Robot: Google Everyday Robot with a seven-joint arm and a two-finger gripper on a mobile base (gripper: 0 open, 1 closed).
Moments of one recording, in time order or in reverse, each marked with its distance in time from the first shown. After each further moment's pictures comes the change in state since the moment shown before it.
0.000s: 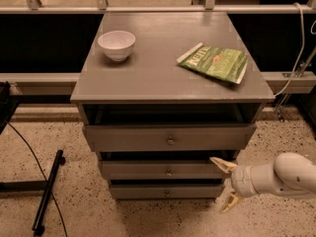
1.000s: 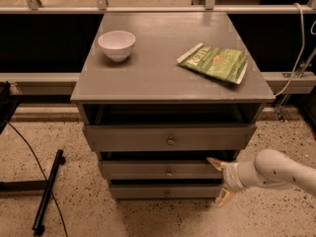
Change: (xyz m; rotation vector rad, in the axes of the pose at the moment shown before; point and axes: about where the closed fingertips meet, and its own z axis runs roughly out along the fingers) arm 0.059 -0.008 0.054 -0.053 0.134 0.030
